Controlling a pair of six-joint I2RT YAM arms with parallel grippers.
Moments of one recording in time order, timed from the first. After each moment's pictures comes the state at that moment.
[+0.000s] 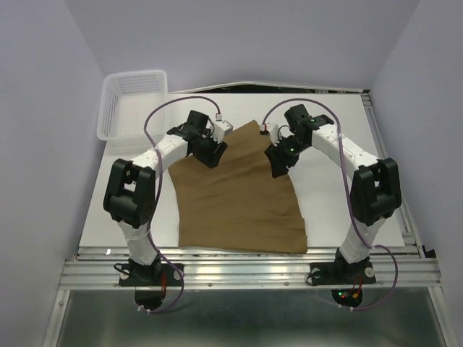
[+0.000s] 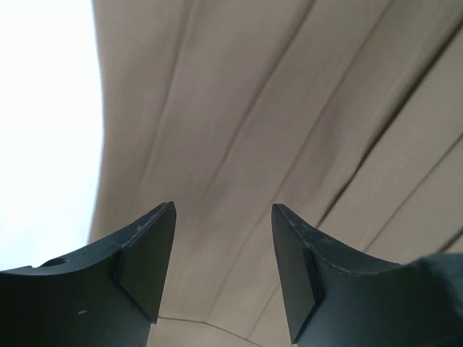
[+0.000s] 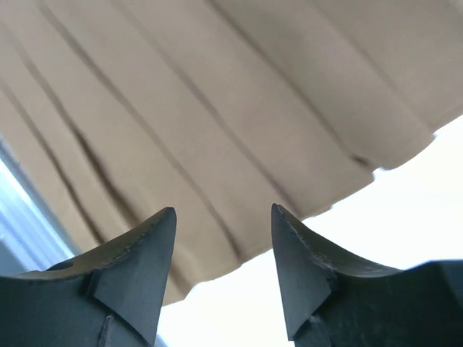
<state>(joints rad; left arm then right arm) -0.40 1.82 1.35 -0.50 0.24 0.32 0.37 1.79 1.49 -0.97 -0.51 -0.50</state>
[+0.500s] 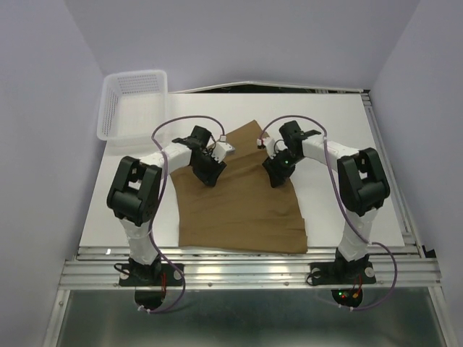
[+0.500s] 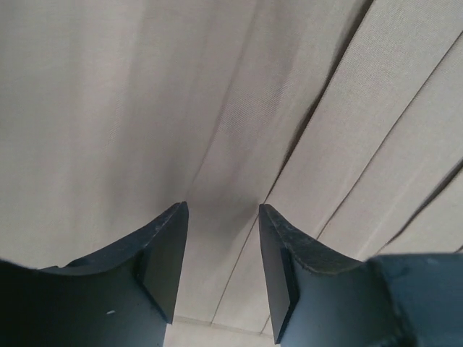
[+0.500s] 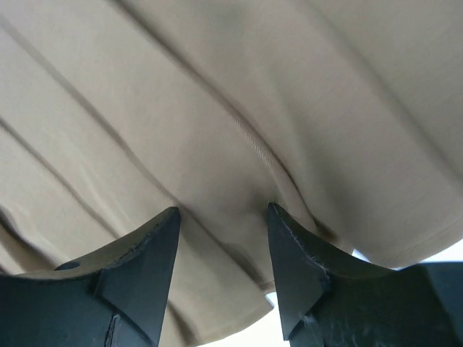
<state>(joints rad) -0.40 1.81 1.19 -0.56 0.31 0.40 0.37 1.98 1.39 -0.74 -0.42 -0.49</state>
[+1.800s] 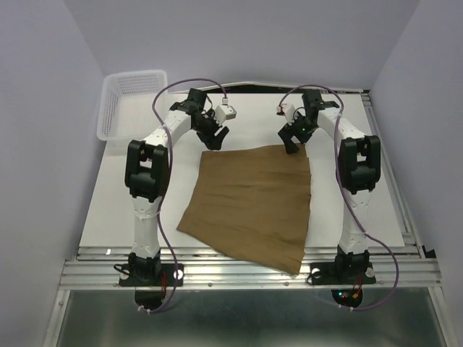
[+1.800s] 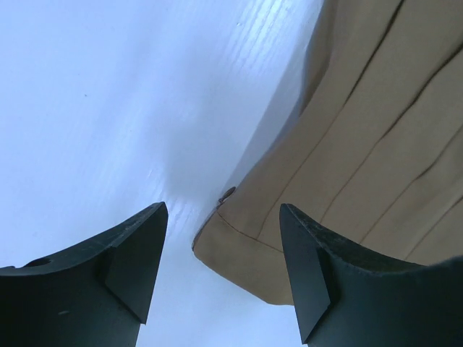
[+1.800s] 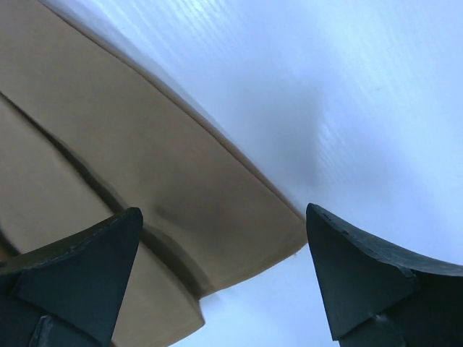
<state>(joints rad) -0.30 2.15 1.85 -0.75 0.48 0.63 0.15 2.25 1.92 -0.87 -0.37 -0.68</state>
